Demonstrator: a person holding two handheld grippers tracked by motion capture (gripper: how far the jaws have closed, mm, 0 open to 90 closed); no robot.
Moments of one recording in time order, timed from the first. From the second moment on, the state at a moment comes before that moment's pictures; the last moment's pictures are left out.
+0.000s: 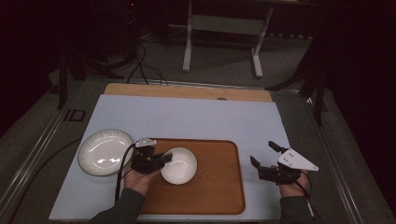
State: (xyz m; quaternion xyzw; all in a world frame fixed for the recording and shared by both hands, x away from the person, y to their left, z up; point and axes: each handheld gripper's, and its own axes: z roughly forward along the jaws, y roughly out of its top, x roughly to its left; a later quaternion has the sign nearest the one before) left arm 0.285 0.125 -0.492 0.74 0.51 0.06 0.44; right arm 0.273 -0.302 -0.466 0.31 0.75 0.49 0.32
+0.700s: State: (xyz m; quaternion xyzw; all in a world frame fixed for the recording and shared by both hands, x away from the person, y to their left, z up) left arm 0.287 0.110 -0.508 0.76 0.51 0.05 0.41; right arm 0.273 -0.302 -0.466 0.31 0.75 0.49 0.32
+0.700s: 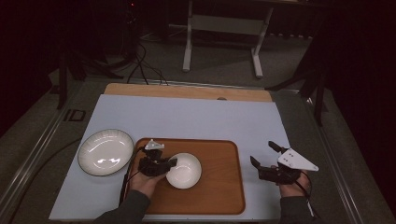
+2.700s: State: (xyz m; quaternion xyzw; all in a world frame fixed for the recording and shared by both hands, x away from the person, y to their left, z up) left arm 0.266 0.185 -0.453 0.73 0.50 0.25 0.39; right arm 0.273 -0.303 -0.466 0.31 0.75 0.49 0.32
